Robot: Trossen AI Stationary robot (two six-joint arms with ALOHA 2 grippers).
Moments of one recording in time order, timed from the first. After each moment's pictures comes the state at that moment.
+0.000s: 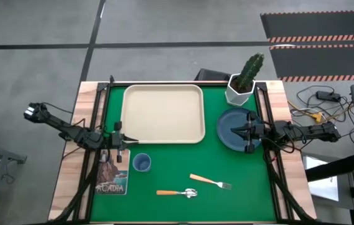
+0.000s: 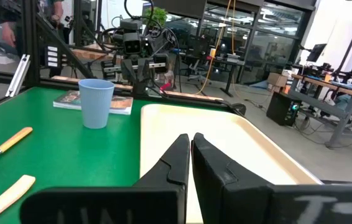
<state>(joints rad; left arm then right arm) -0.43 0.38 0.00 0.08 -0.53 0.09 0.10 0.03 0.03 0.00 0.20 -0.18</state>
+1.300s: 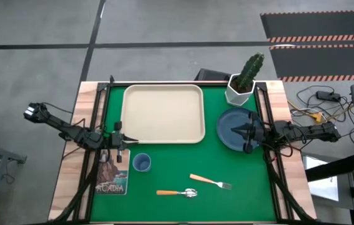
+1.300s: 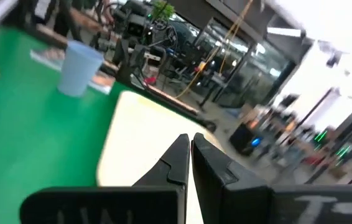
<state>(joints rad) -0.43 0.38 0.00 0.08 -0.53 0.09 0.10 0.03 0.03 0.01 0.21 -0.58</state>
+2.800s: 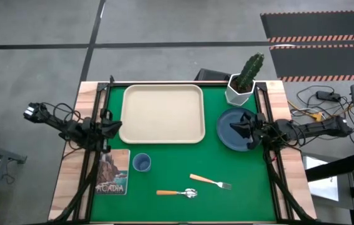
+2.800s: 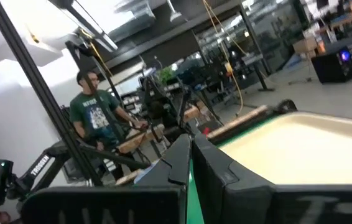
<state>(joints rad) -0.43 0.38 0.01 0.99 -0.53 0.17 0.10 0.40 0.03 0.56 0.23 0.41</state>
